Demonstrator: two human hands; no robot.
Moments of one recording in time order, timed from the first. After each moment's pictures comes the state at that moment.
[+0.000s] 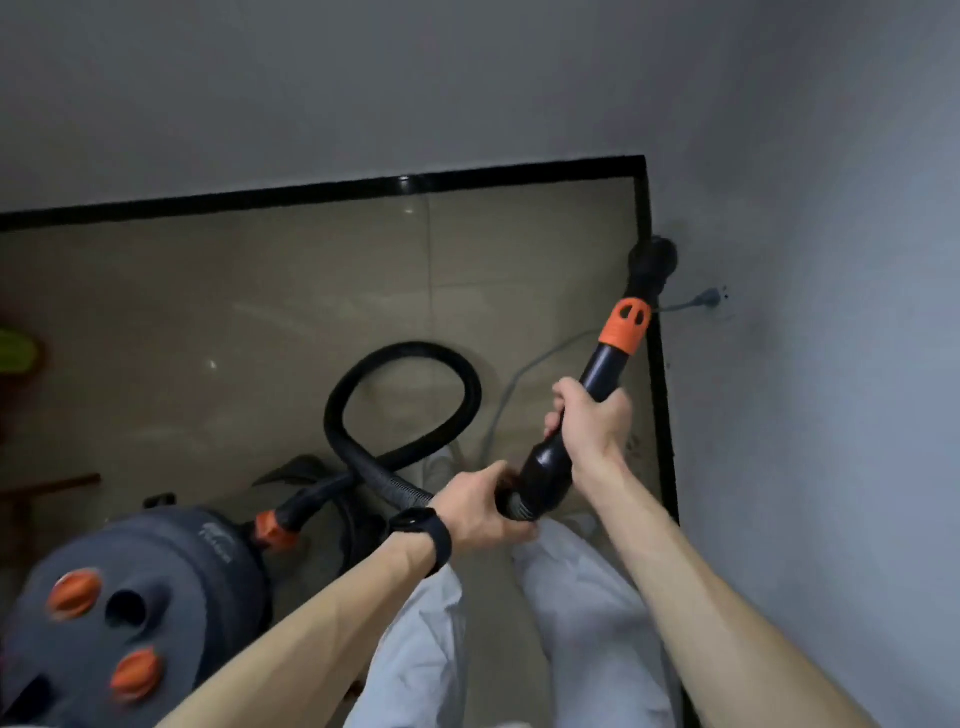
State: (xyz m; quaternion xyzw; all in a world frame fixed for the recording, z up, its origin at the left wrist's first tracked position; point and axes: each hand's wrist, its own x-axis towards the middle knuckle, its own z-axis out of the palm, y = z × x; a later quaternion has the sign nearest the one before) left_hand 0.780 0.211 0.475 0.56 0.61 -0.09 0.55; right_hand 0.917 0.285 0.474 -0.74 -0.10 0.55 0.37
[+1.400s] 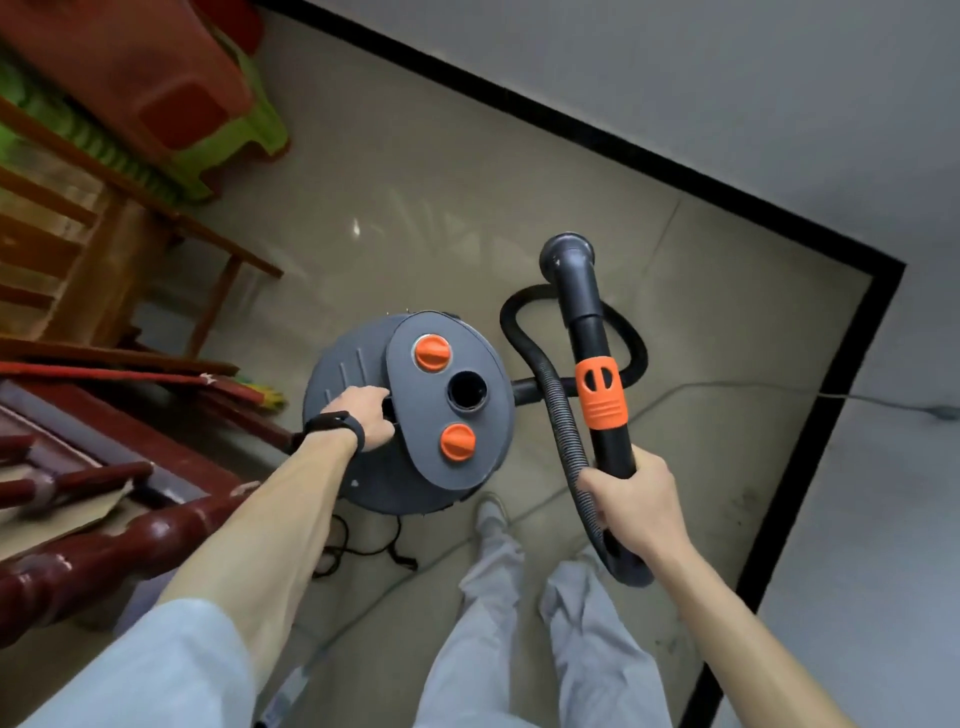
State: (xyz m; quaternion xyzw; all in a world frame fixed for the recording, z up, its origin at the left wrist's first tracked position) left_hand 0.321 -0.052 0.498 0.35 0.83 -0.15 0.41; right_hand 0.640 0.046 0.576 -0.64 -0.54 0.54 0.01
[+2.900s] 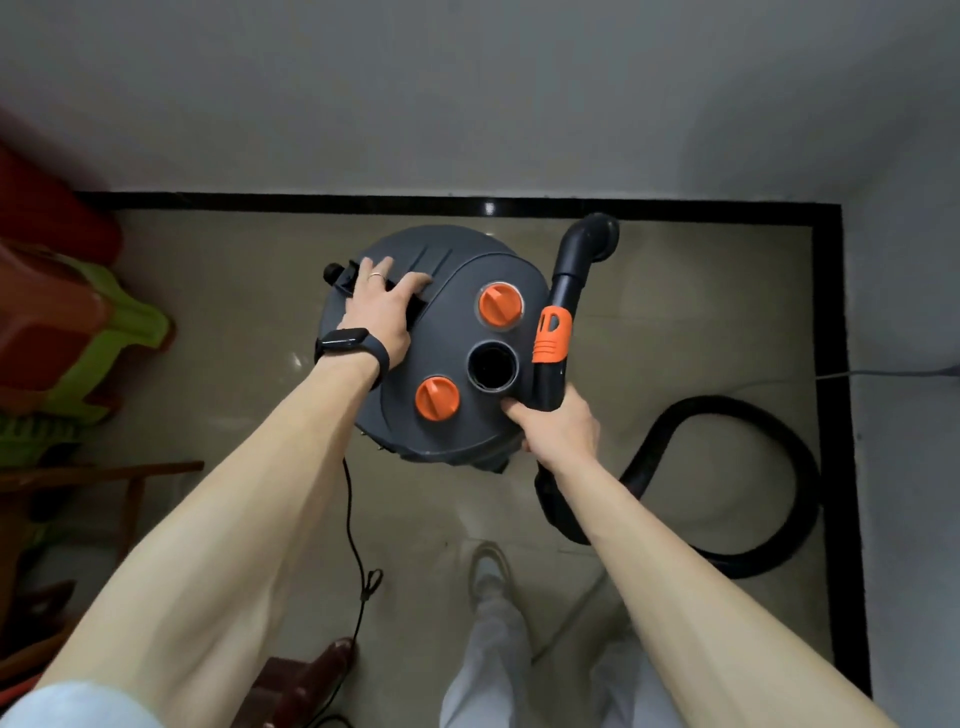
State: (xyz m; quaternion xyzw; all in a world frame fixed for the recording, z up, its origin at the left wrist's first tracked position) left_hand 0.362 0.344 0.451 0.58 0.78 -0.01 0.22; right_hand 0.591 0.281 0.410 -0.72 -0.39 0.56 0.12
